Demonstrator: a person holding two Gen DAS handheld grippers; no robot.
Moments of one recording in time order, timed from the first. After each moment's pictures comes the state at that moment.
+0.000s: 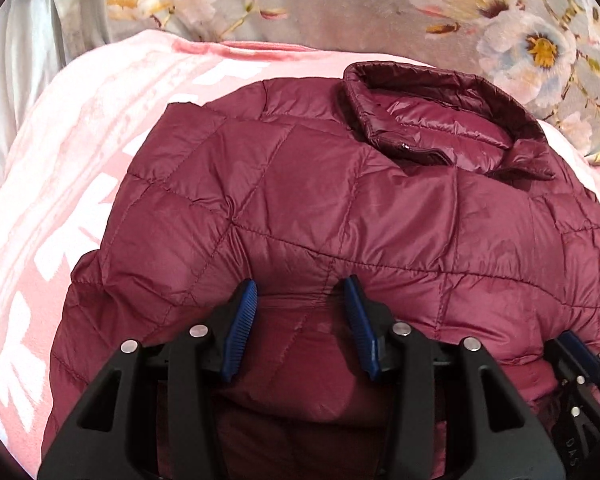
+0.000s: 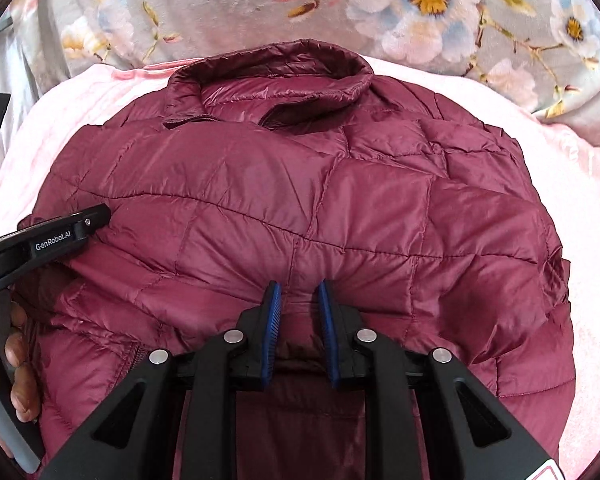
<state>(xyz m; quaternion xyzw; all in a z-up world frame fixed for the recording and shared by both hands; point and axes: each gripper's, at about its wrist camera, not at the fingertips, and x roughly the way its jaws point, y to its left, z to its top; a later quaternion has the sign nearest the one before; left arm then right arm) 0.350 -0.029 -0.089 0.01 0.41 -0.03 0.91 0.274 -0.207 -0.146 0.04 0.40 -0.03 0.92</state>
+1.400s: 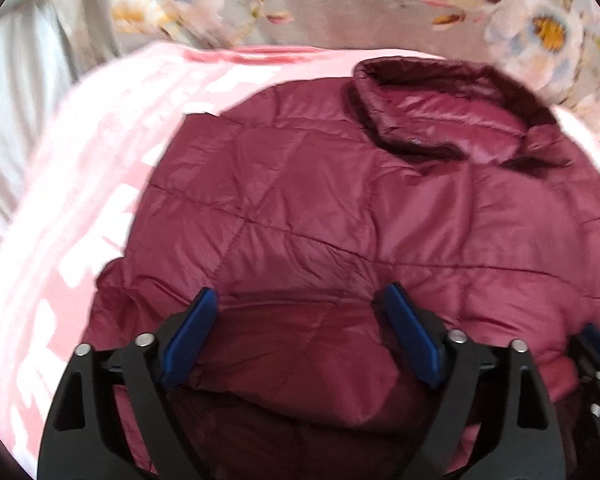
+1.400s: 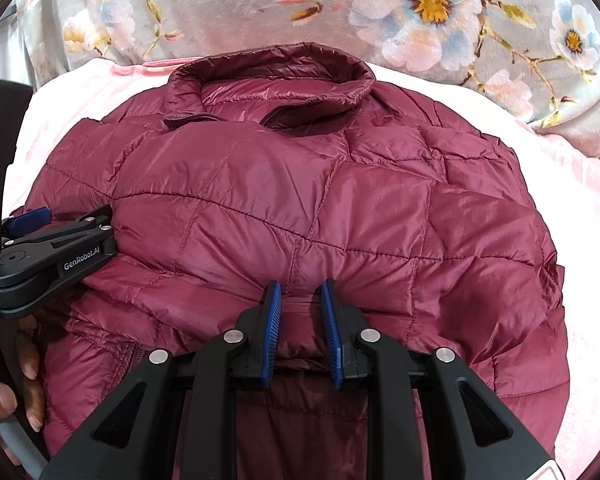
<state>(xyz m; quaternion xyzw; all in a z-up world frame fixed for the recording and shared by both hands) 0.351 -0.029 -0.082 0.03 0.43 -0.02 0.90 0.276 -0.205 -0.143 0.04 0.40 -0.03 0.92</state>
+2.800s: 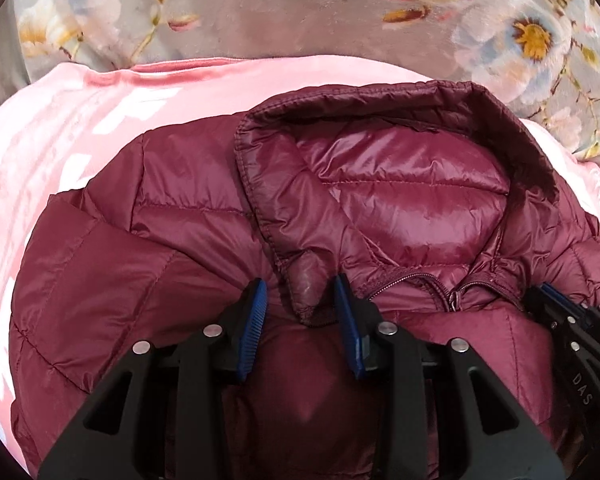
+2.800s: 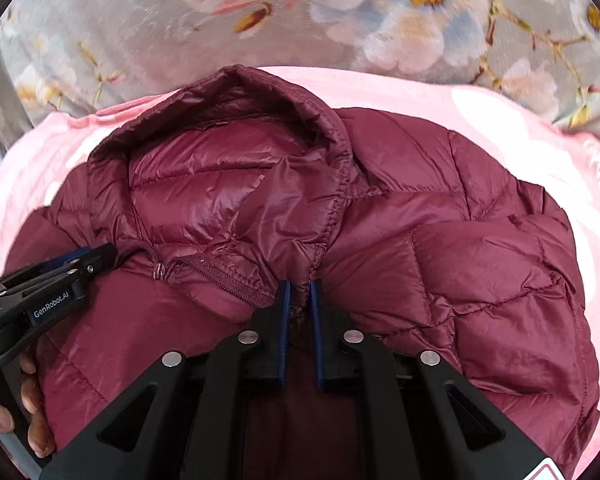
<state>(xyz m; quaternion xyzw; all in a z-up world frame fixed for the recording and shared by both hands) 0.447 -0.085 -0.090 0.04 0.42 -0.10 0.90 0.386 -0.257 -0.118 0.08 0.40 -0.04 0.91</state>
